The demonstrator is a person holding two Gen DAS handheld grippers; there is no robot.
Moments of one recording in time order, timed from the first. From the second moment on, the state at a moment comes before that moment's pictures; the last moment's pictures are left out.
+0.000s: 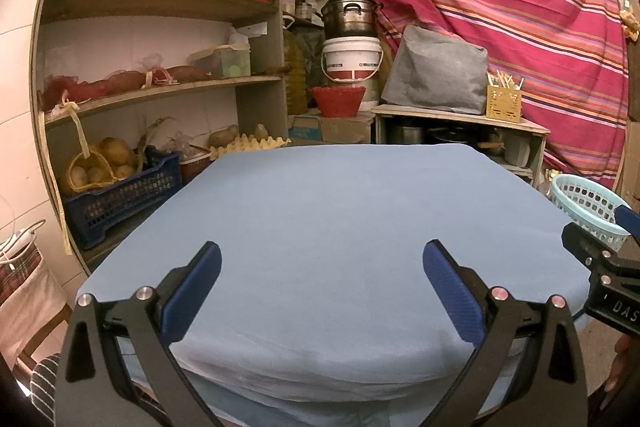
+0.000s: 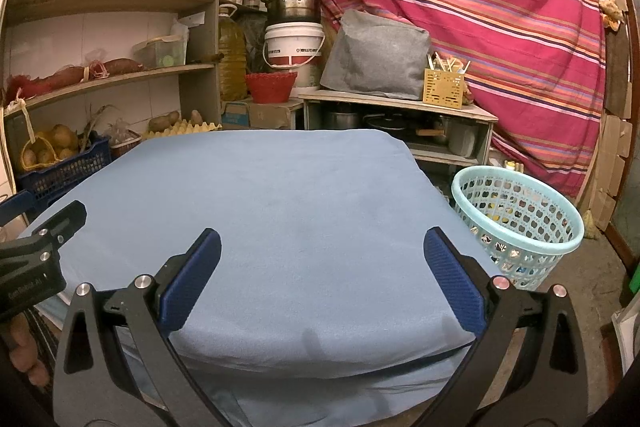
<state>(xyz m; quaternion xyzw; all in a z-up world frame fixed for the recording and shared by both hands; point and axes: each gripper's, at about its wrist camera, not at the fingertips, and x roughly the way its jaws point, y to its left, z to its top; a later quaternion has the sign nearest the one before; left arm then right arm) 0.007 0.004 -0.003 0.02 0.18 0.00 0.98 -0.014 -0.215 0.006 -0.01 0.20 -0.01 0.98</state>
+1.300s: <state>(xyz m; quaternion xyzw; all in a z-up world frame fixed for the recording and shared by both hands) 0.004 -0.001 -0.002 0.02 0.17 0.00 0.98 -0.011 -0.219 0.004 -0.01 0.19 -0.02 0.98</state>
